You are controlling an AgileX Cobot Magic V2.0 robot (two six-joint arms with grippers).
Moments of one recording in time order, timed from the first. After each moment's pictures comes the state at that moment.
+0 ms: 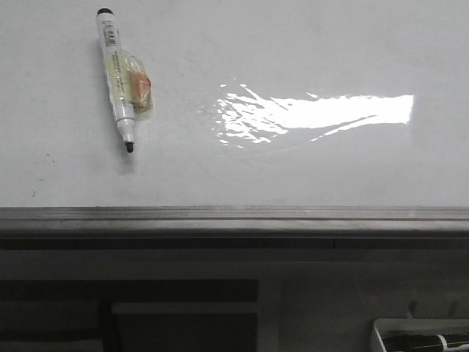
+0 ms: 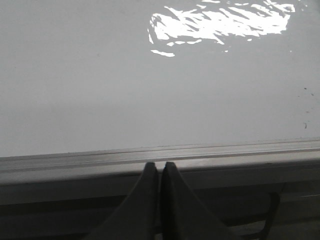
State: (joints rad) left arm -0.13 -0.01 0.00 -0.06 0.33 0.01; right arm 0.08 -0.01 0.01 -0.11 0.33 0.04
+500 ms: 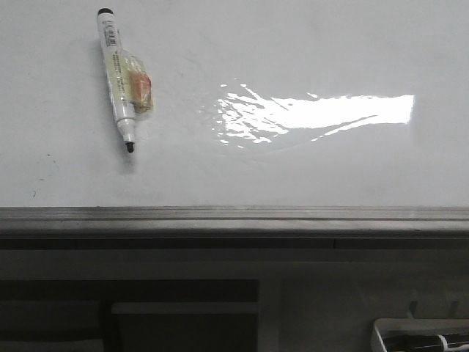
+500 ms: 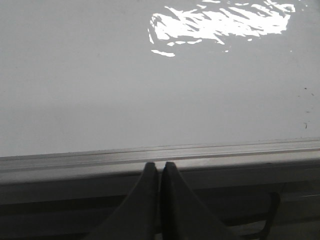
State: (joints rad) left arm -0.13 -0.01 0.00 -0.06 0.33 0.01; right arm 0.08 -0.01 0.01 -0.11 0.32 0.04
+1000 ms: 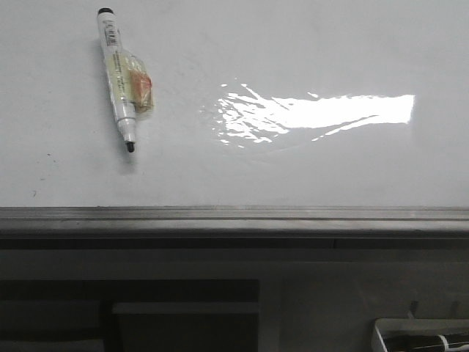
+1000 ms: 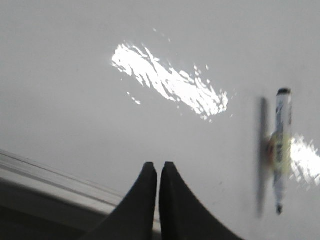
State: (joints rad) left arm -0.13 -0.01 0.00 -0.68 0.17 0.01; right arm 0.08 -0.01 0.02 0.31 0.01 0.04
